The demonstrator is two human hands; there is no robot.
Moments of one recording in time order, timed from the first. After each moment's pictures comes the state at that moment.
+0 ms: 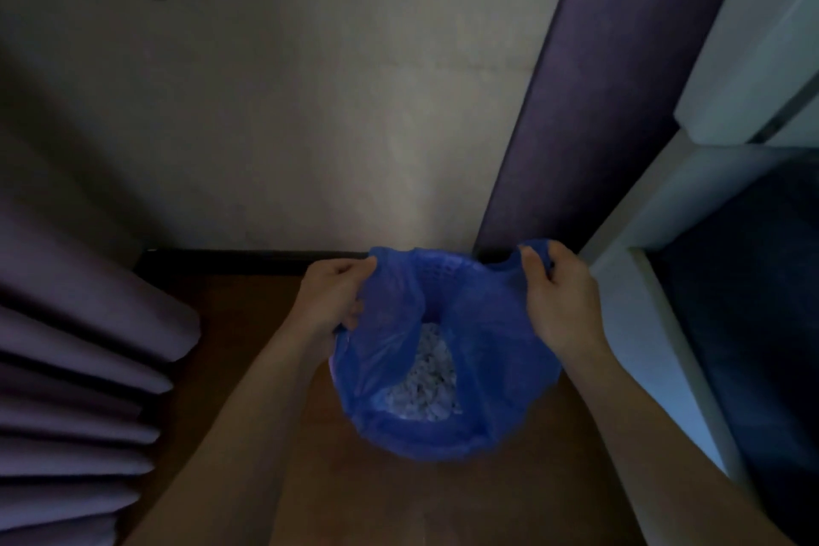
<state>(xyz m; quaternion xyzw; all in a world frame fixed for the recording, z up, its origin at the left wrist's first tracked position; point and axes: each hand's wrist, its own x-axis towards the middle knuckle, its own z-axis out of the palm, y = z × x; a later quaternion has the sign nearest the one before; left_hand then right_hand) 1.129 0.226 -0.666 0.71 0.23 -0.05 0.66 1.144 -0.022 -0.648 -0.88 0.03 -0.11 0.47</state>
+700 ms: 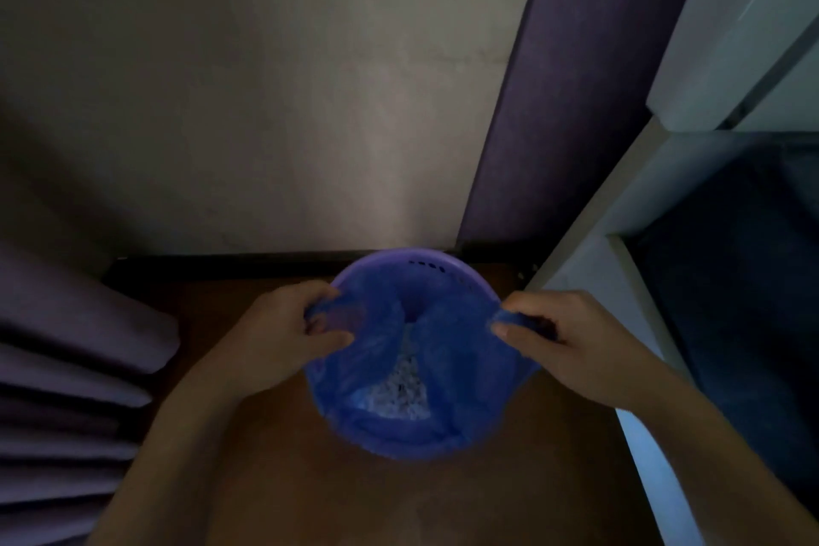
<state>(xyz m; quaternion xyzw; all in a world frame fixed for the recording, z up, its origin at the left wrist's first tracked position) 1.087 0.257 -0.624 0.91 -0.02 -0.13 0.39 1.101 -0.059 -0.609 -0.88 -0.25 0.12 0.38</state>
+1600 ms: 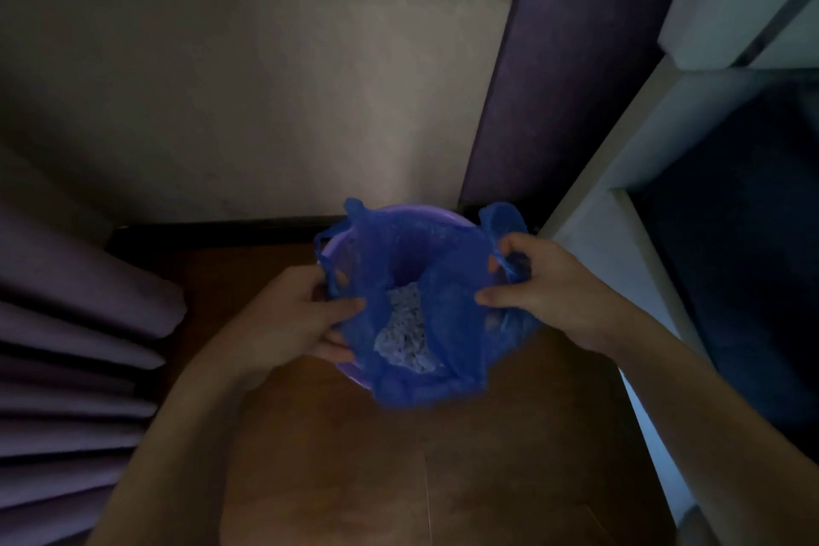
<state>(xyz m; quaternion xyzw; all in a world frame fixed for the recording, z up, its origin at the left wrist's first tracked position) 1.059 0.241 -0.625 0.74 0.12 -0.24 0.62 1.106 -0.037 -0.632 -0.84 -0.02 0.19 0.50</state>
